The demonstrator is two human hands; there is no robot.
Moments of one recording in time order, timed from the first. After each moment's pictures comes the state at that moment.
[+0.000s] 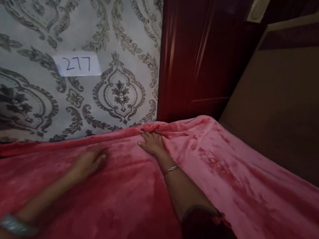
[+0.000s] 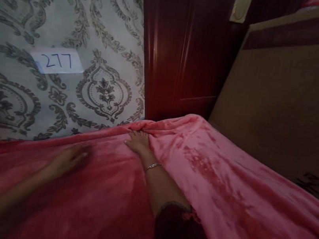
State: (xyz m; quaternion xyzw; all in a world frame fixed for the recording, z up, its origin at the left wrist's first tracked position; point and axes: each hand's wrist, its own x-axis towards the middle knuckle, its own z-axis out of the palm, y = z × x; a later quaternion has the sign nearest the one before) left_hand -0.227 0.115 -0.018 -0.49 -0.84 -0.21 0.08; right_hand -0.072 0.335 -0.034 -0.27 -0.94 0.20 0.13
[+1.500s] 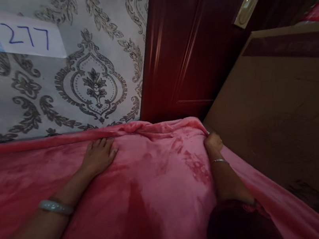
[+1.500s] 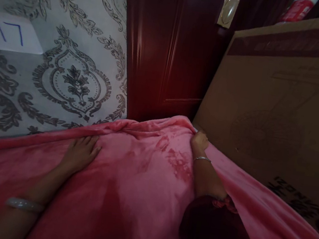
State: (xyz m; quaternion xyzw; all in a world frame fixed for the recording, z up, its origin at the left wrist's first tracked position) left_hand -0.167 0.218 -0.037 -0.49 -0.87 -0.04 0.10; right_hand 0.157 0.554 -0.048 -0.72 -0.64 0.10 0.25
